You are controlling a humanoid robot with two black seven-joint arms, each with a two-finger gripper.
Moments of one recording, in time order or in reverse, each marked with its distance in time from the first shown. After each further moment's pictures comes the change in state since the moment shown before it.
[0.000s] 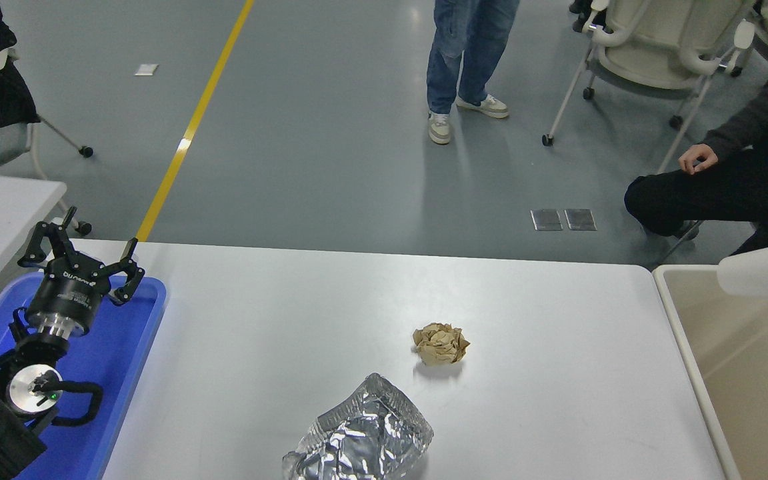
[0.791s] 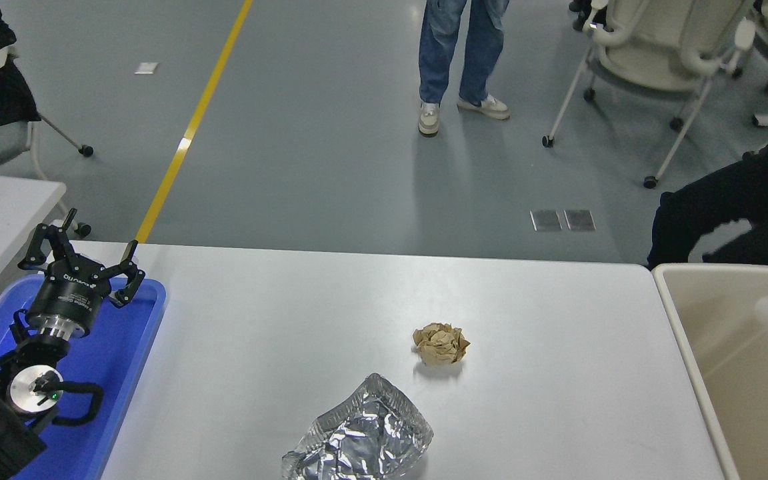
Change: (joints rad) left arm 0.000 0.000 0.000 0.000 0.000 0.000 0.000; right arm -0.317 0.616 -0.001 -0.838 0.189 -0.350 -0.008
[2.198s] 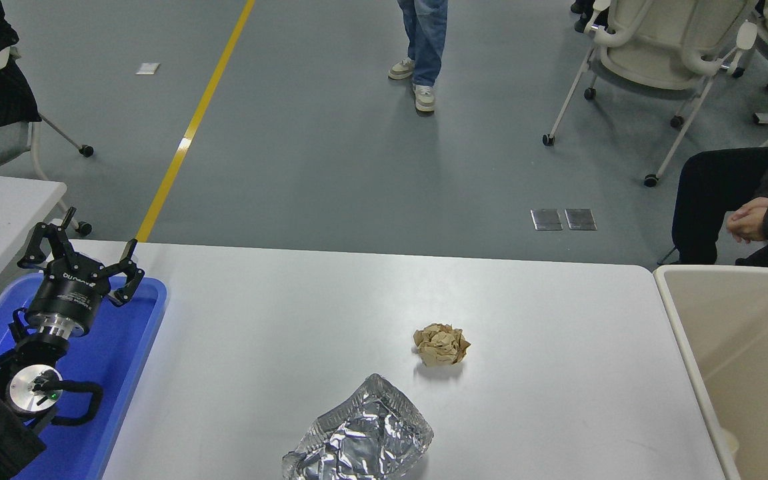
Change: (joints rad) left arm 0.000 0.000 0.000 0.000 0.000 0.001 0.000; right arm -0.032 0.209 -0.060 -0.201 0.251 -0.097 -0.266
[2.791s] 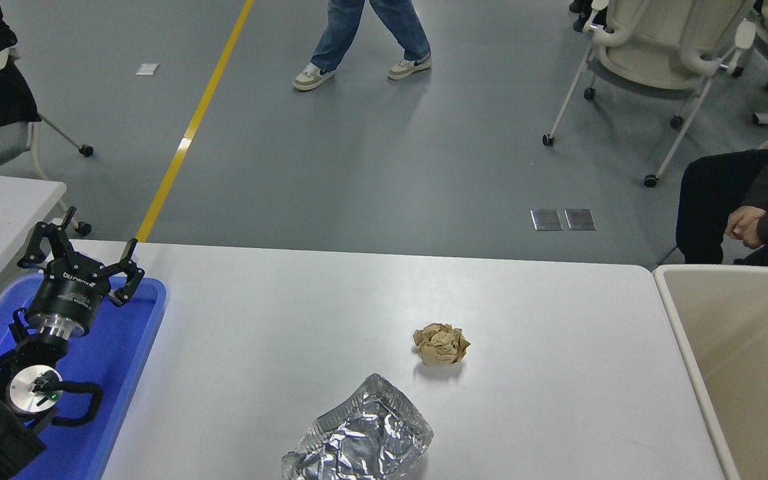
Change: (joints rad) left arm 0.000 0.000 0.000 0.000 0.000 0.000 0.000; right arm 0.033 -0.404 0.153 0.501 0.031 -0.008 0.005
